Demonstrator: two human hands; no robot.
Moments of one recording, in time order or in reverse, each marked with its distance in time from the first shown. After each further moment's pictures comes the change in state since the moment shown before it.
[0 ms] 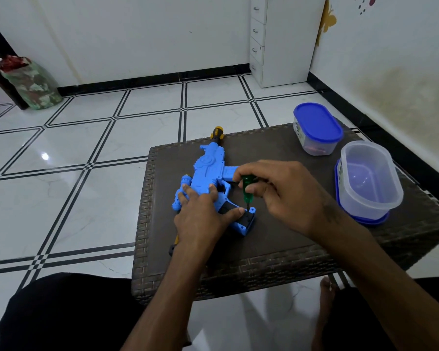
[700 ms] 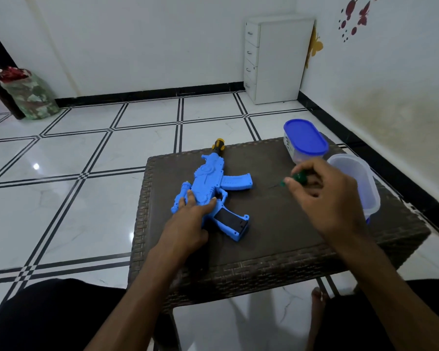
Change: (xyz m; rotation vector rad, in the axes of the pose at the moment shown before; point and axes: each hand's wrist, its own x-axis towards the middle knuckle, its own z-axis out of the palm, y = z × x) left_hand 0.003 -0.030 -0.012 0.086 -0.174 0.259; right_hand -0.044 0.019 -0.026 -0.099 0.446 0.342
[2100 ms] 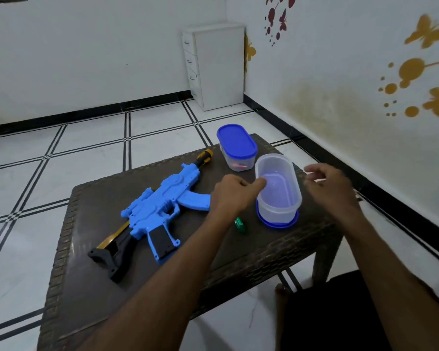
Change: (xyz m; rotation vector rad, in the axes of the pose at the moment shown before) left_hand 0.073 0.225 0.006 -0.657 -0.023 0.013; right_hand 0.017 0.141 -0.091 -0.166 0.038 0.661
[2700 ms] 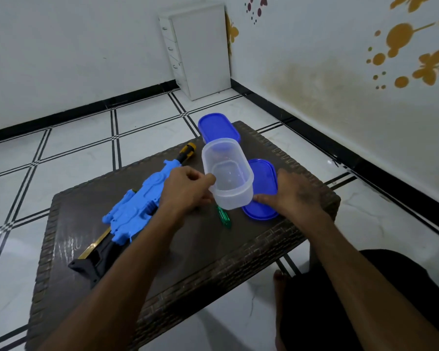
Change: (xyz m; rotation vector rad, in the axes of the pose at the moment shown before) left_hand 0.001 -0.017 -0.037 -0.162 0.110 -0.053; right_hand -0.011 -0.007 0.038 -0.562 -0.210 -0.014
